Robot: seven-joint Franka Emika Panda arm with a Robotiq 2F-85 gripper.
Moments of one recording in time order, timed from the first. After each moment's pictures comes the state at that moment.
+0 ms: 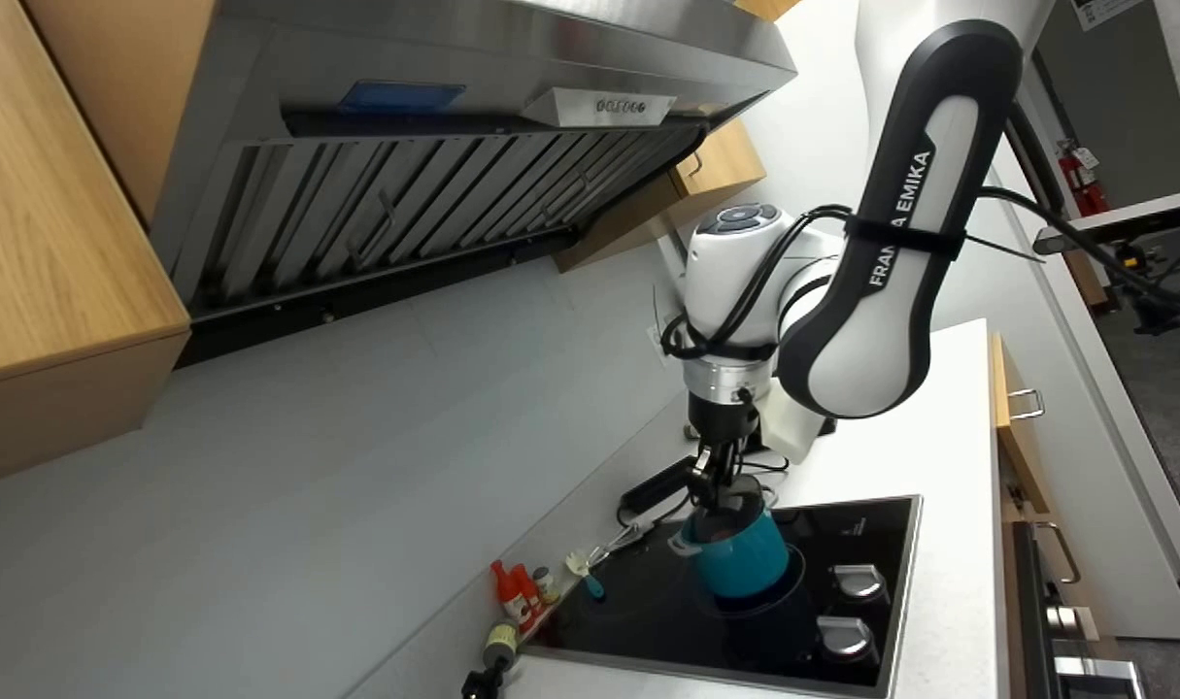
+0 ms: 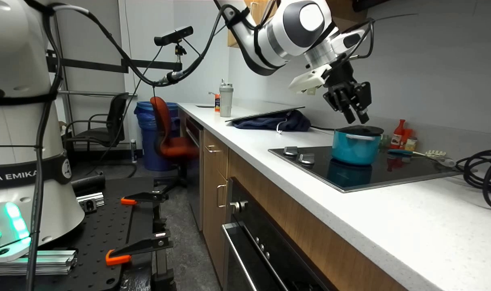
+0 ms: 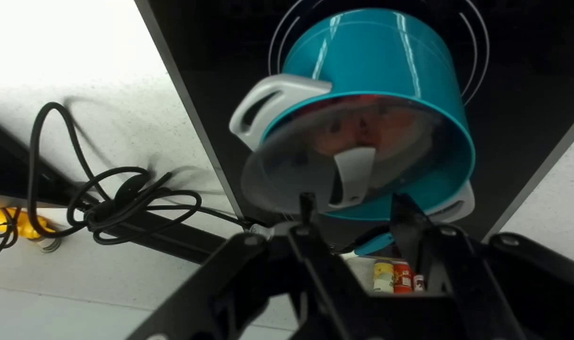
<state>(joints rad) 0.29 0.29 -0.39 -2.11 -0.38 3.01 0.35</state>
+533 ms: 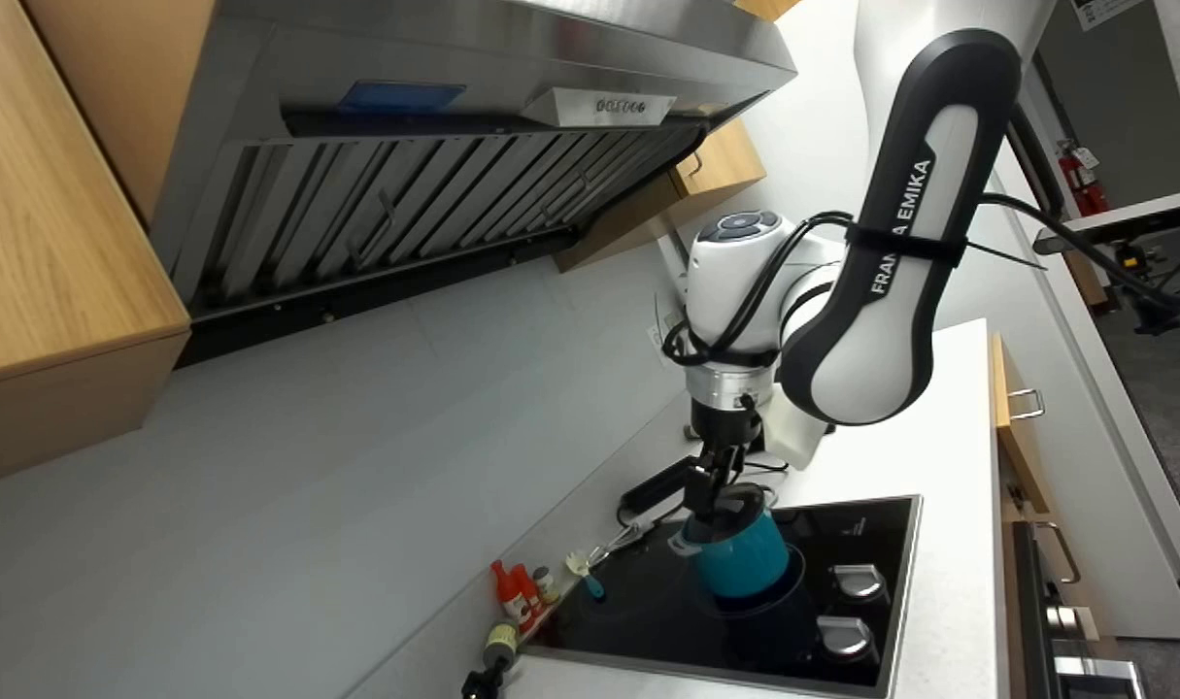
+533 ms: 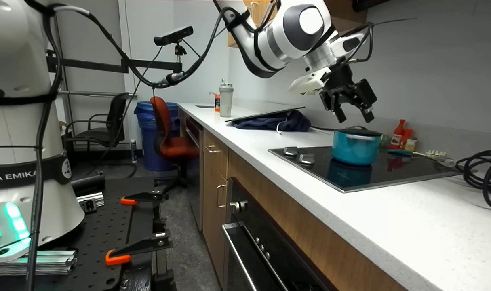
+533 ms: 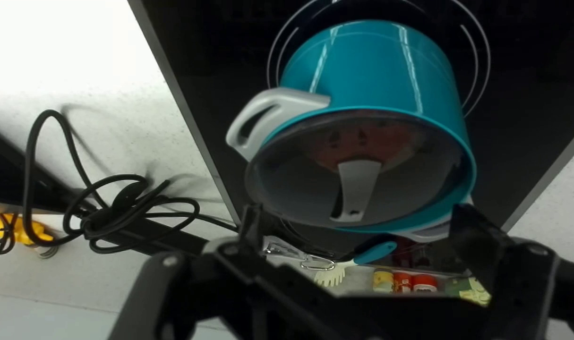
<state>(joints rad) 0.29 0.30 -0.39 -2.11 -0.38 3.01 0.35</state>
